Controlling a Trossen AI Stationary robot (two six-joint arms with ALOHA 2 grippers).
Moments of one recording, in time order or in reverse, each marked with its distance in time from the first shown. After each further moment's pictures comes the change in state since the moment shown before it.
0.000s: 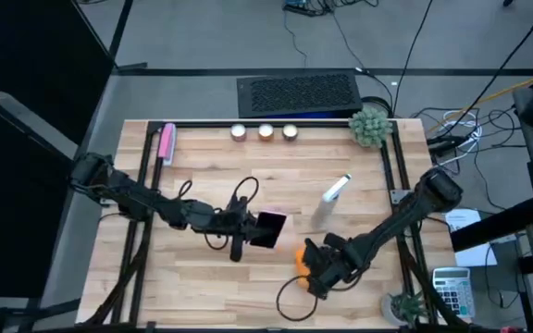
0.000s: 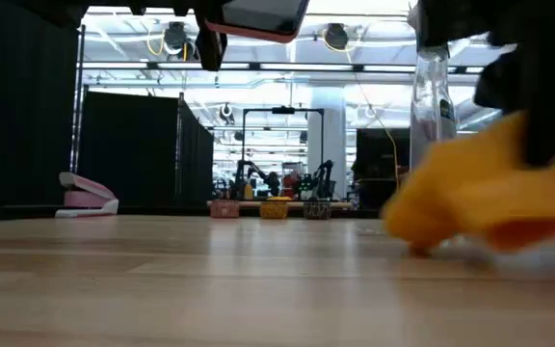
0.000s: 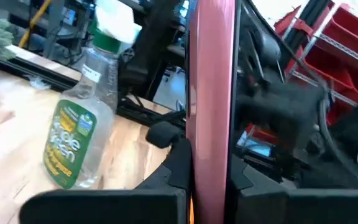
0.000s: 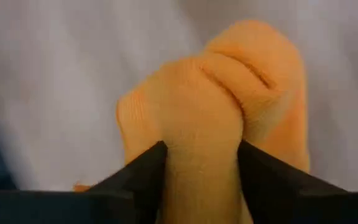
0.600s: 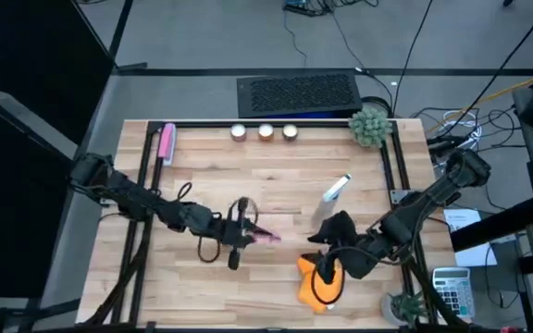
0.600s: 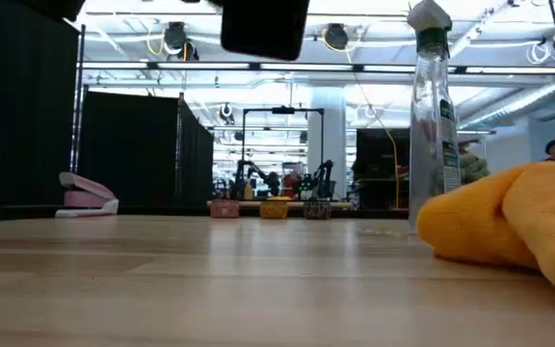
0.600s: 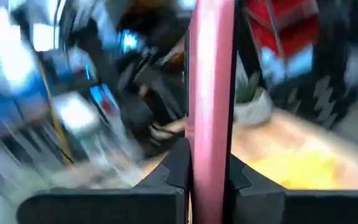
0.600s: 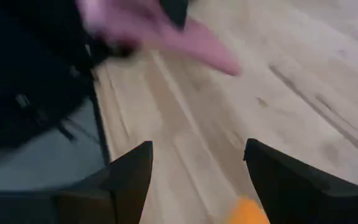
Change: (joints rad) left arm -0.043 0.001 0.014 0.000 0.028 1.201; right arm 0.047 -0.245 0.003 0.278 0.587 0.004
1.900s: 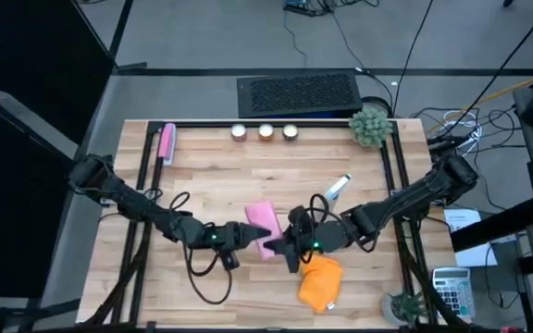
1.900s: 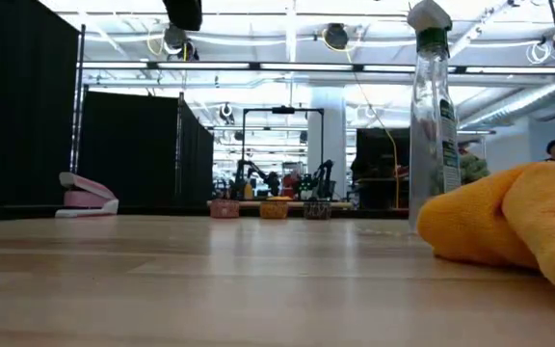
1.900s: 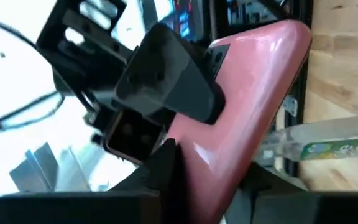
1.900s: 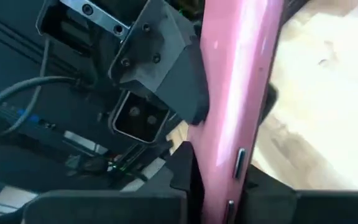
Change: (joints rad) left arm -0.111 0.001 0.066 0.021 -0.395 0.931; right arm -0.143 0.073 -0.002 0.414 -0.219 -0.081
